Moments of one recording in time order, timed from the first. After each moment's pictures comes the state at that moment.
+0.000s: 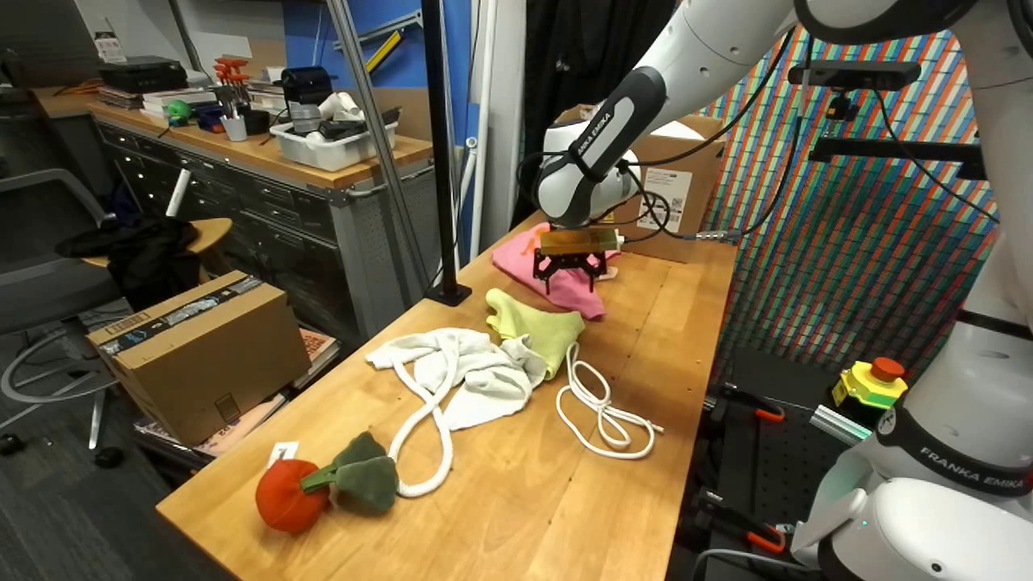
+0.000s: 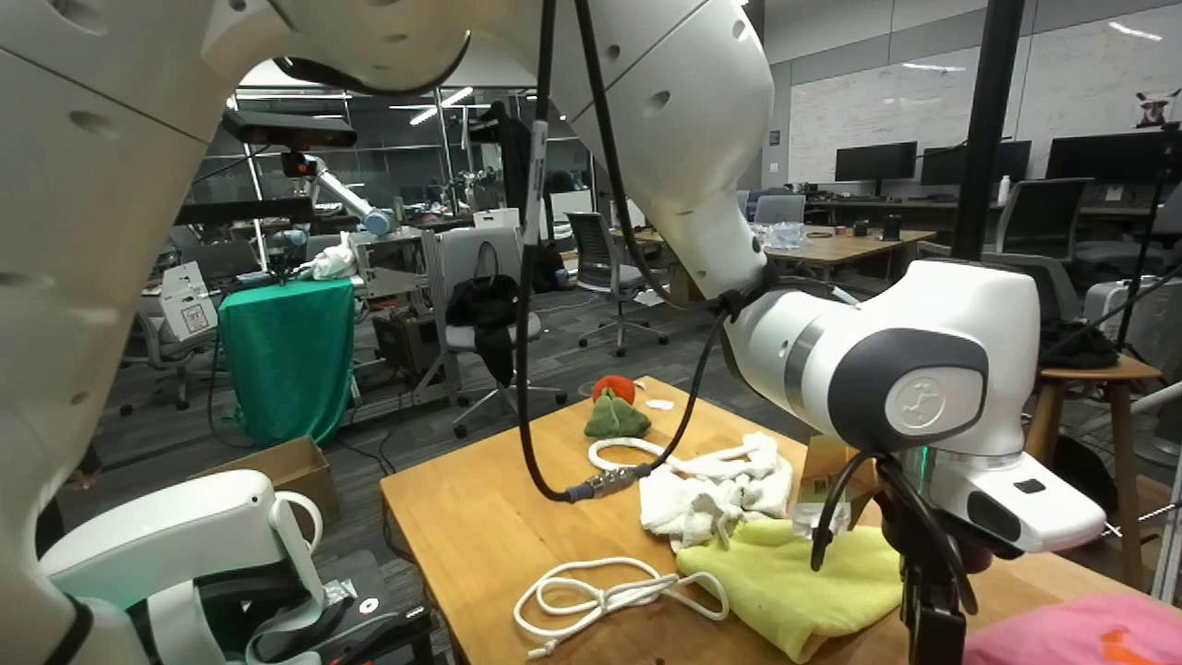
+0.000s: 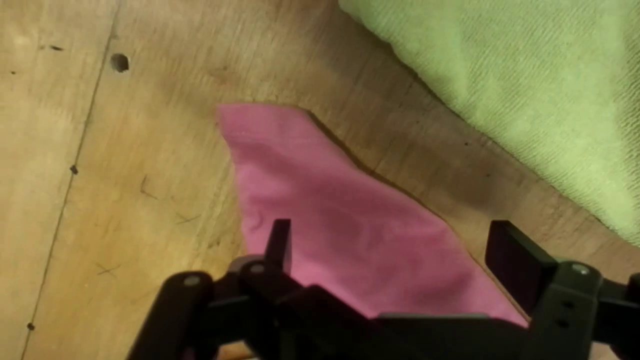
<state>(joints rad) -0.05 0.57 -0.27 -1.98 0.08 2.47 0.71</state>
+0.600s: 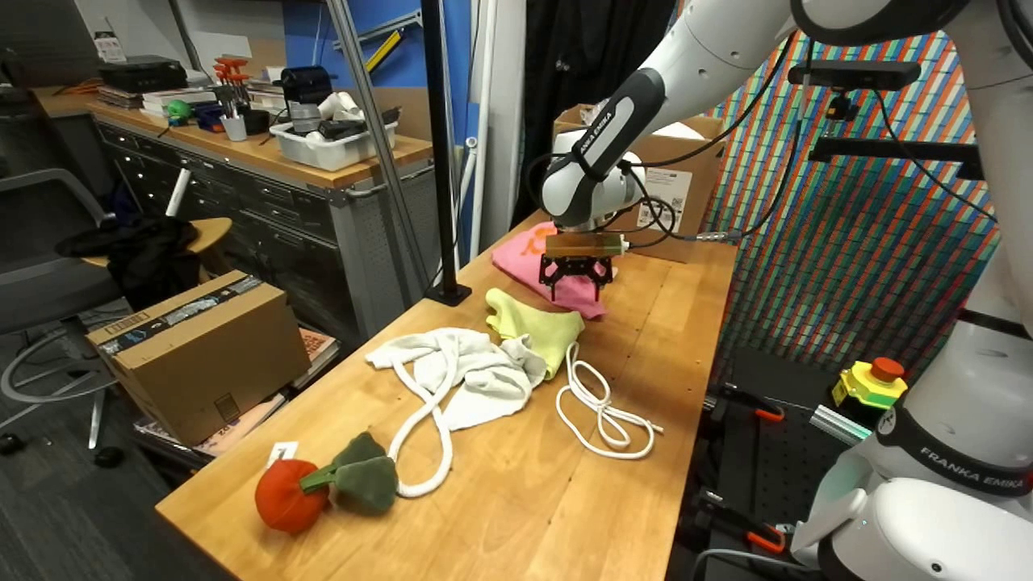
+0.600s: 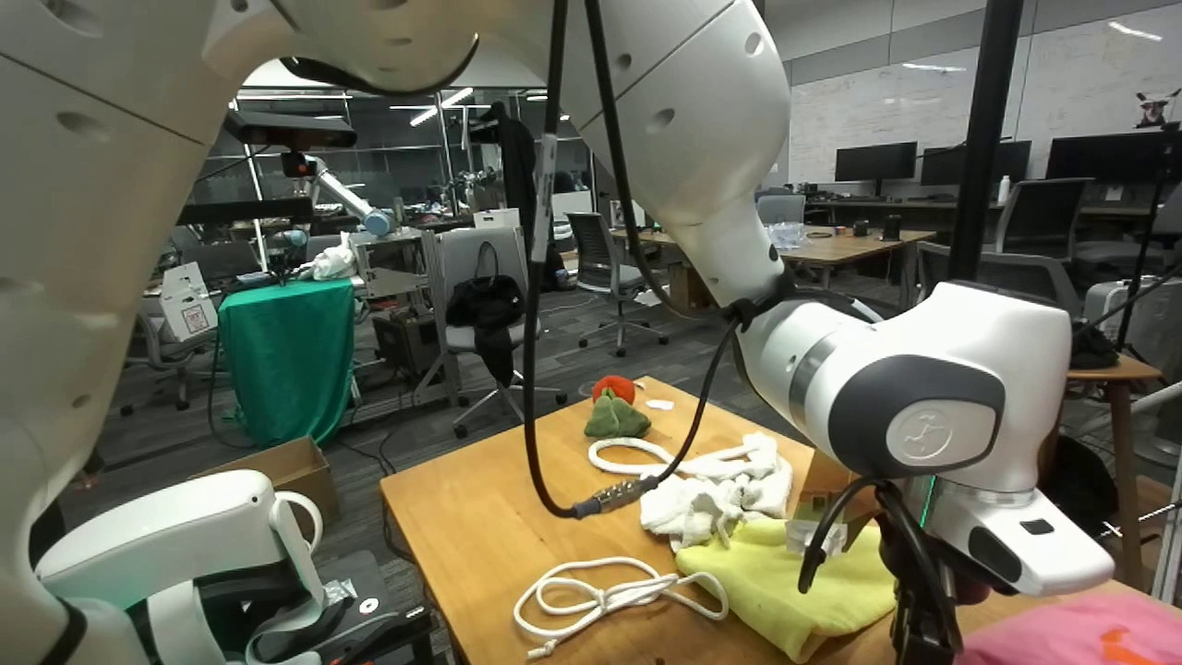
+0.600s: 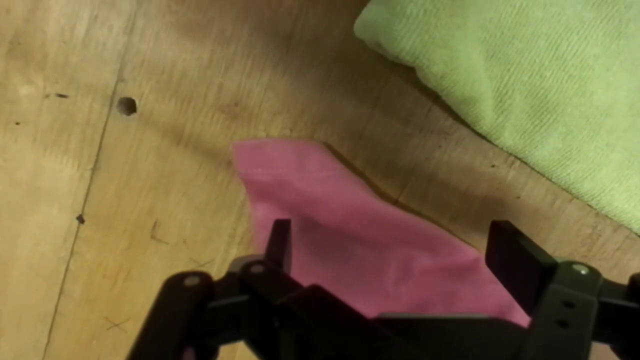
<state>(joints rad) -0.11 0.59 -0.23 -1.99 0.16 2.45 0.68</state>
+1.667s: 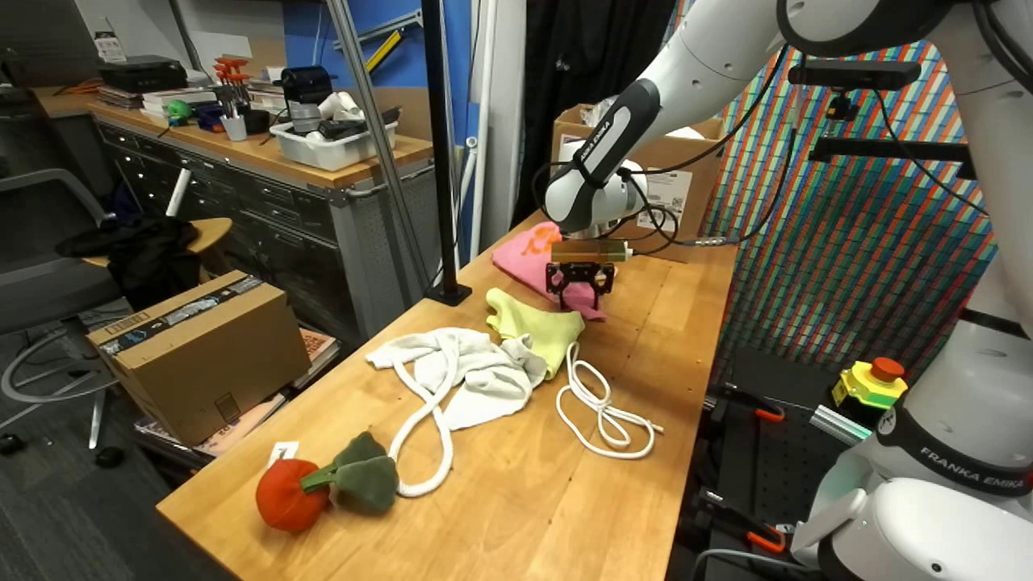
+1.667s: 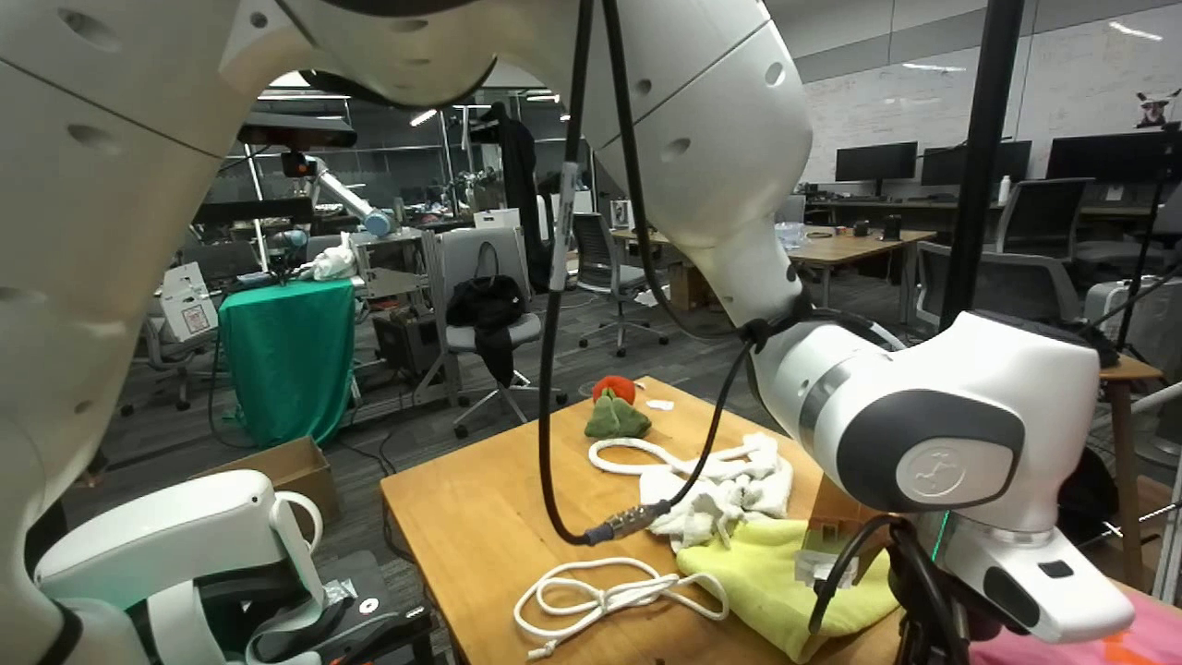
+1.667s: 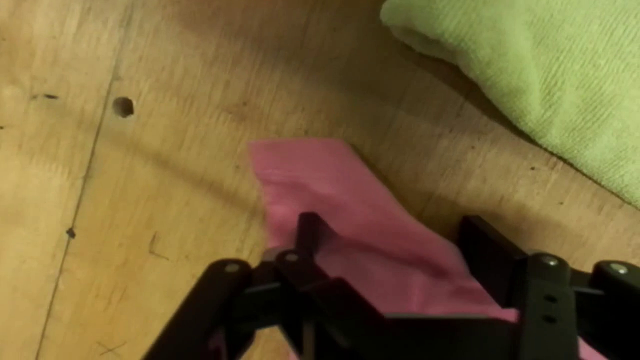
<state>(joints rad) -0.15 0.62 -0.21 -1.98 0.19 2.46 0.64</state>
